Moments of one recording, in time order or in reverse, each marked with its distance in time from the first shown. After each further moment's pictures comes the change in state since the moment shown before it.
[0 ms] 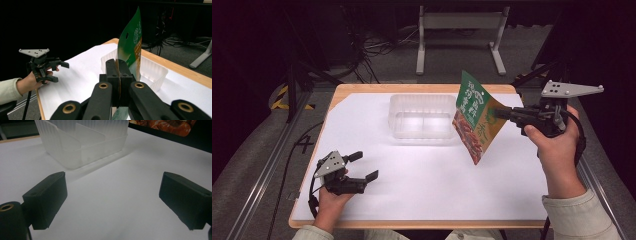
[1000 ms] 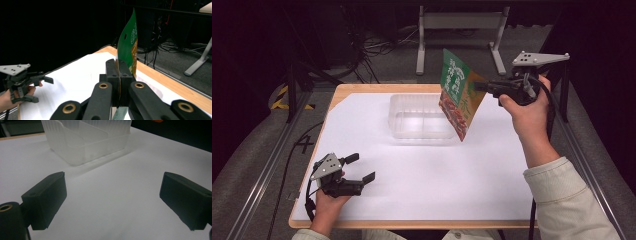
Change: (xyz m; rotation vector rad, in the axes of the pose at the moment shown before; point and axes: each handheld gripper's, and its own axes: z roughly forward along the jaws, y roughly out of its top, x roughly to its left) left arm 0.000 -0.005 -0.009 0.000 0.022 -0.014; right arm -0.023 0.043 0.058 -0.004 -0.024 -0.030
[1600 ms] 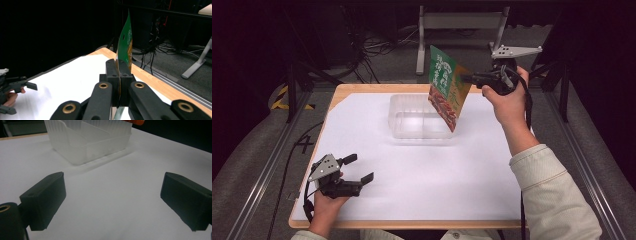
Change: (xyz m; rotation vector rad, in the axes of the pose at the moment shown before) left arm 0.001 -0.002 -0.002 -0.008 0.004 -0.007; right arm -0.020 0.004 0.048 0.005 -0.015 -0.018
